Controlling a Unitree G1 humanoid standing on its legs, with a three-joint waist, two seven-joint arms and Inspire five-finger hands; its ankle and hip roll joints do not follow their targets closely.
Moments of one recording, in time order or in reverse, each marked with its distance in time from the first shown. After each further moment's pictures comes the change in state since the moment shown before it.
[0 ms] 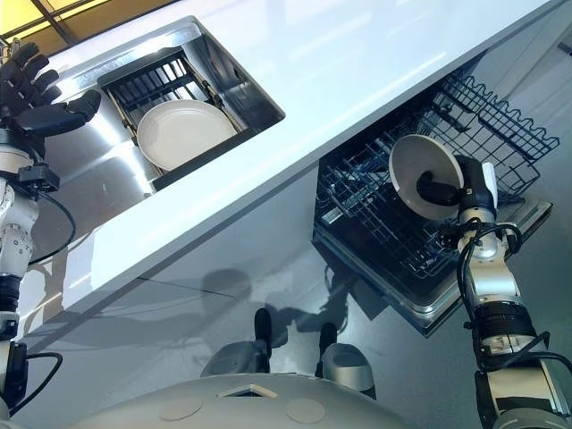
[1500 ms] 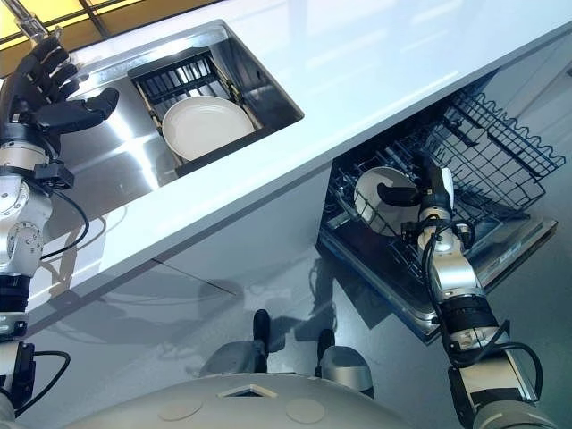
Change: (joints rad) left arm -0.004 -0.002 -0.025 -0.120 0.040 0.044 -0.001; right arm -0.024 0.118 0.067 -0.116 0.108 0.123 -0.123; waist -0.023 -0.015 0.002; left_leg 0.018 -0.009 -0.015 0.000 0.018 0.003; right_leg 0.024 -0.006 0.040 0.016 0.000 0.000
